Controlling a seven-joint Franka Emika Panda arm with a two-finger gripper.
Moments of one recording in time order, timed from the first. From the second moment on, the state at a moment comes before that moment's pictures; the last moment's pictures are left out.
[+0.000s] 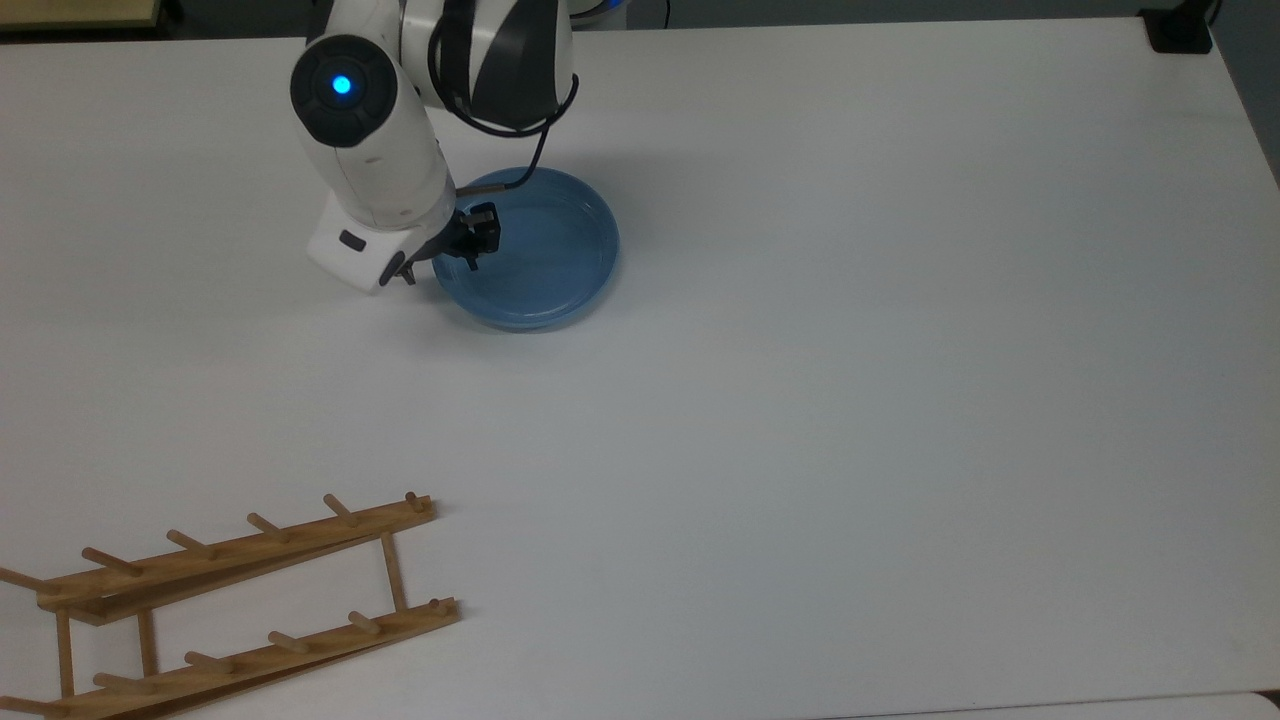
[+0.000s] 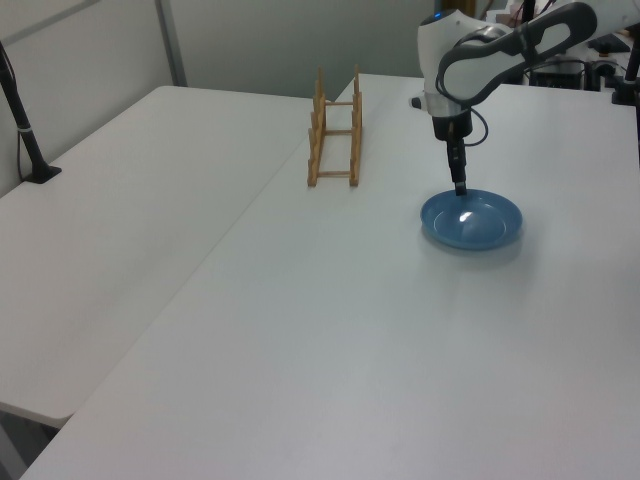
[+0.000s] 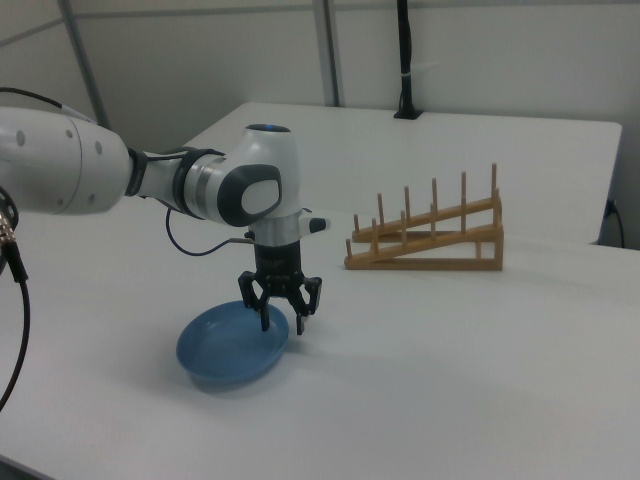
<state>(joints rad) 0.05 0.39 -0.19 -1.76 0.01 1.96 -0.43</state>
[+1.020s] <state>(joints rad) 0.07 0.41 -0.19 -1.77 0.01 1.98 -0.44</state>
